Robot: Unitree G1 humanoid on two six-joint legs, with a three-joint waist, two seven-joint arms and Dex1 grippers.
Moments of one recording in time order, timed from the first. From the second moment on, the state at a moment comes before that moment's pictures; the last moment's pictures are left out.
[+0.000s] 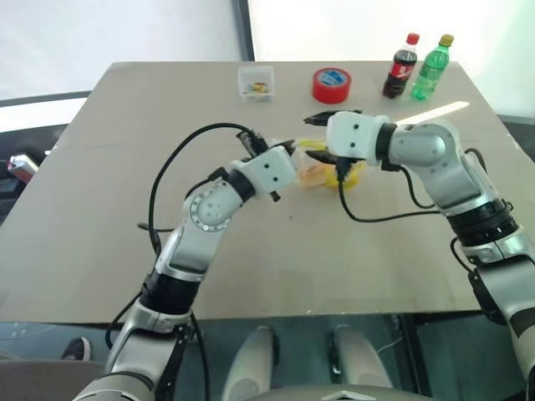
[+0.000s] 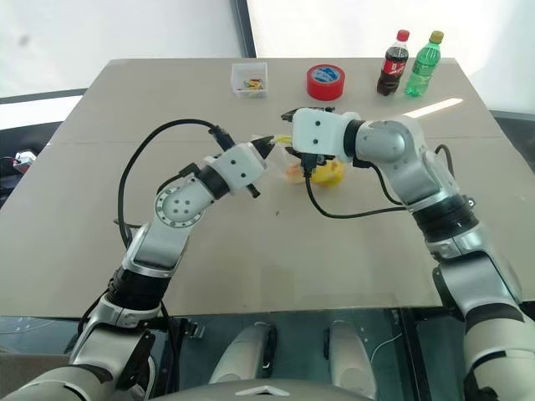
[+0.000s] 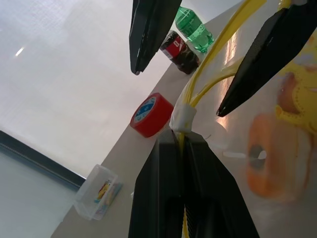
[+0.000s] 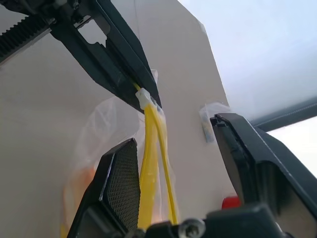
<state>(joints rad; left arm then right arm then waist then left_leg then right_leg) -0.52 0.42 -0.20 -0.15 0.28 0.06 -0.48 -0.96 -0.55 0.39 0.17 -0.28 -0.25 0.84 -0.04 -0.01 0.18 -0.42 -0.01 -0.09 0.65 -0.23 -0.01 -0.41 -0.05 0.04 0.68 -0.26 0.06</state>
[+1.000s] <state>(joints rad) -0.51 0.41 -0.20 -0.14 0.29 0.06 -0.47 -0.96 -0.52 0.39 0.22 -0.33 -0.35 0.85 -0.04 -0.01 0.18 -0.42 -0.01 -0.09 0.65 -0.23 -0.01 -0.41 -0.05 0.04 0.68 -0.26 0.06</state>
